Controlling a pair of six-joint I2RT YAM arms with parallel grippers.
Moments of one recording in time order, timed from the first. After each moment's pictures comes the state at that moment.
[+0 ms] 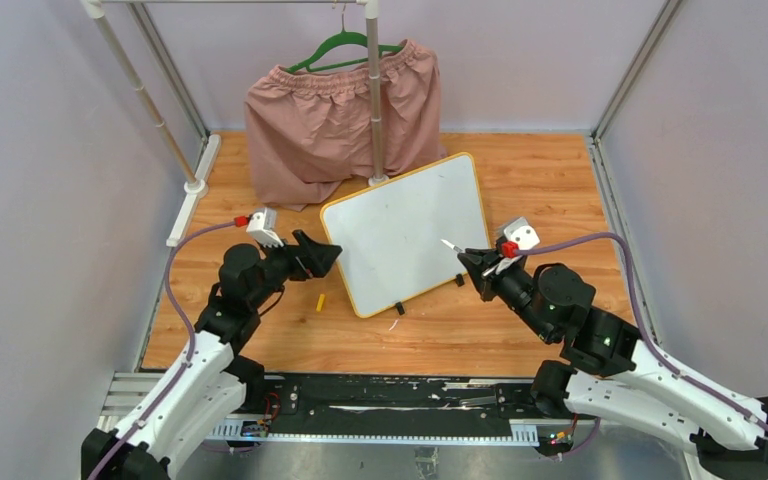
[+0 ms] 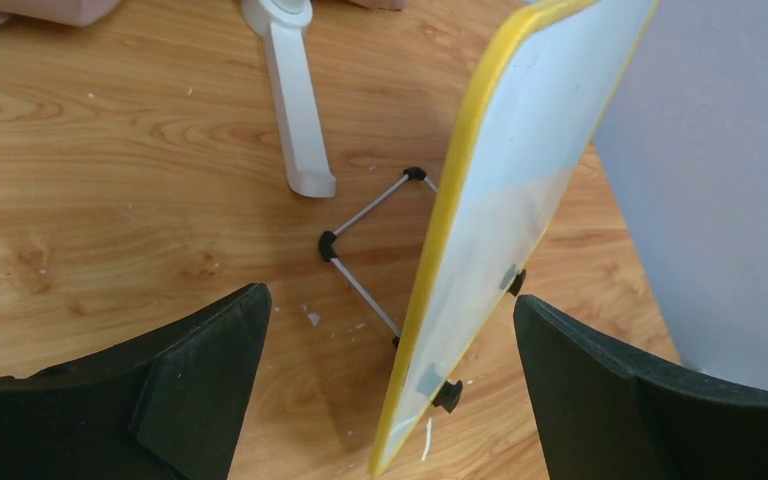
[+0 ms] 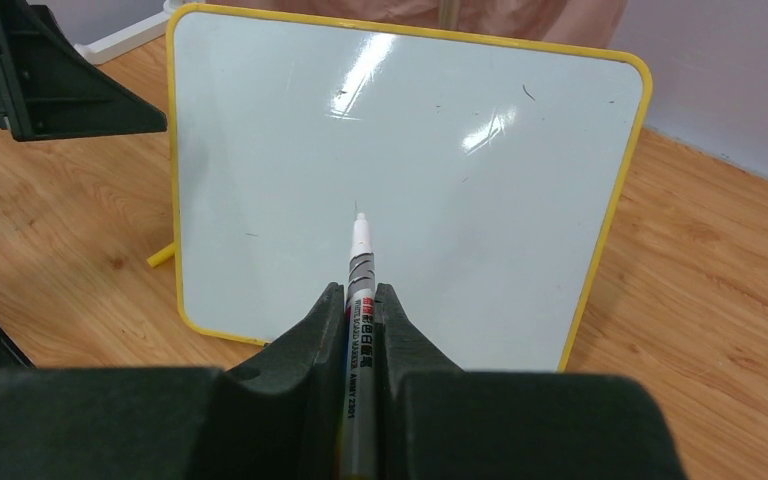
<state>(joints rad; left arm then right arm) -0.36 0.65 0.40 0.05 0.16 -0.58 1.05 0.57 0.74 -0.25 0.42 0.00</state>
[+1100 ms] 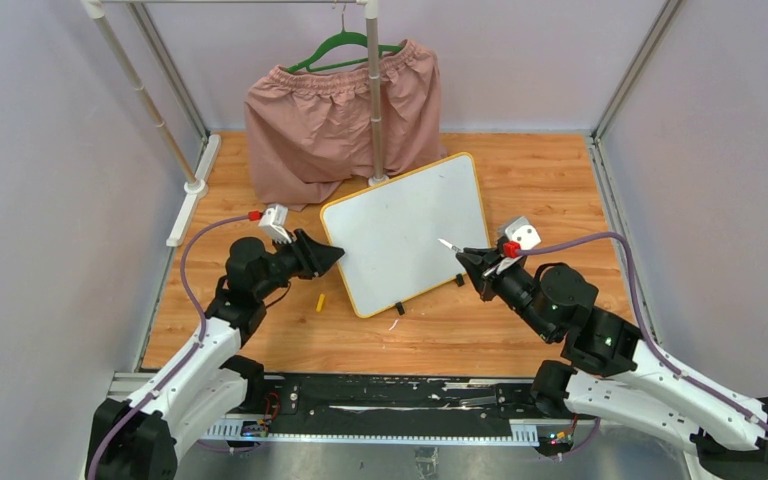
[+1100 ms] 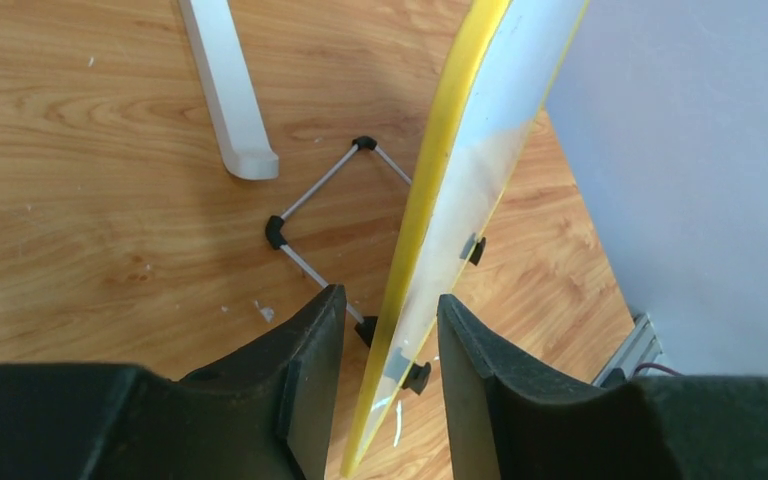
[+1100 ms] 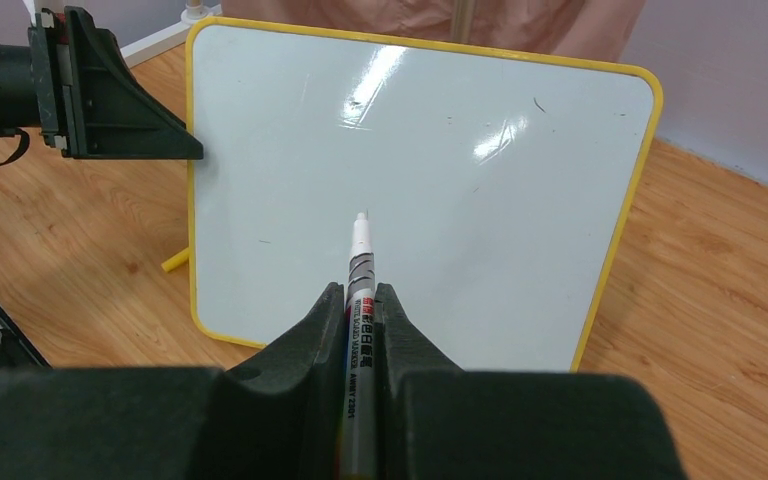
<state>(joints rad) -0.30 0.81 0.36 0.25 0.39 -0.65 1.05 0.57 0.74 -0.24 0.39 0.00</state>
